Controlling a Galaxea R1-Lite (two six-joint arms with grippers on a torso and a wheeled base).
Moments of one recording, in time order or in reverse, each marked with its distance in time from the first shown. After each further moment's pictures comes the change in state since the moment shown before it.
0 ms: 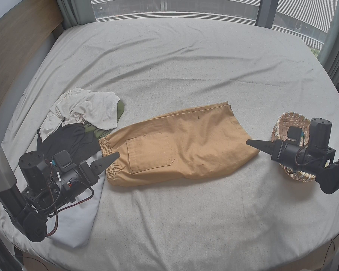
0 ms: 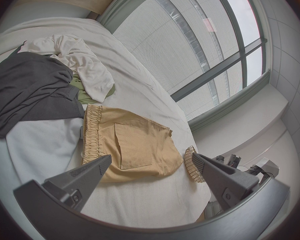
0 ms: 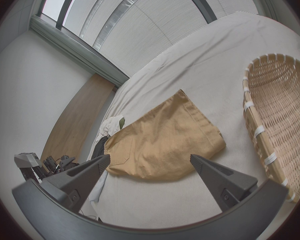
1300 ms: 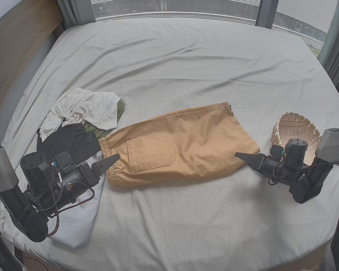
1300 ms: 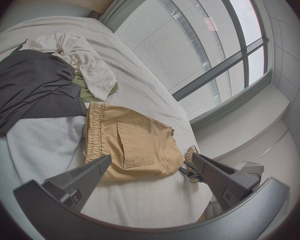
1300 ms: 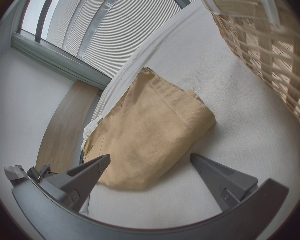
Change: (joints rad) left arm 0.003 0.016 0.000 -0.001 0.007 0.001; right arm -0.015 0.399 -0.081 -0.315 -0.073 0.147
